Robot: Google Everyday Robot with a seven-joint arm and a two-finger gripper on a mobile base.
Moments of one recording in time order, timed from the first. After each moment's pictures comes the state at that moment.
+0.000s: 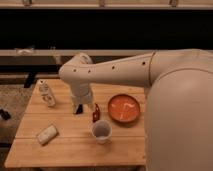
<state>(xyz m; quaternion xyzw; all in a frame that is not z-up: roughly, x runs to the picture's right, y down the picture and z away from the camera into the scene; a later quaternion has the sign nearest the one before) -0.104 0.102 0.703 -0.26 0.23 0.64 0.68</state>
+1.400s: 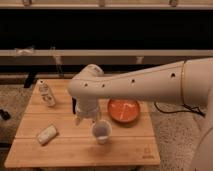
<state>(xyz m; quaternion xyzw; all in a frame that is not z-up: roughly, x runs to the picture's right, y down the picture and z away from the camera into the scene) -0.081 0.159 0.650 -0.28 0.21 0.66 0.67</state>
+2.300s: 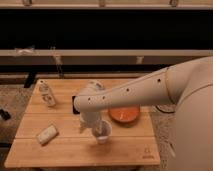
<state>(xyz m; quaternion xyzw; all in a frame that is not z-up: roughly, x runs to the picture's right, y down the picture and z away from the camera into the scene) -0.074 0.205 0.704 -0.28 0.22 0.66 0.66</state>
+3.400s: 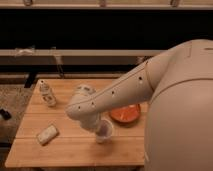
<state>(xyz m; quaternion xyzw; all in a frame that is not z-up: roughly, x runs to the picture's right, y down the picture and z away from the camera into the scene) -0.057 0.191 0.700 -0.18 0.24 0.65 0.70</state>
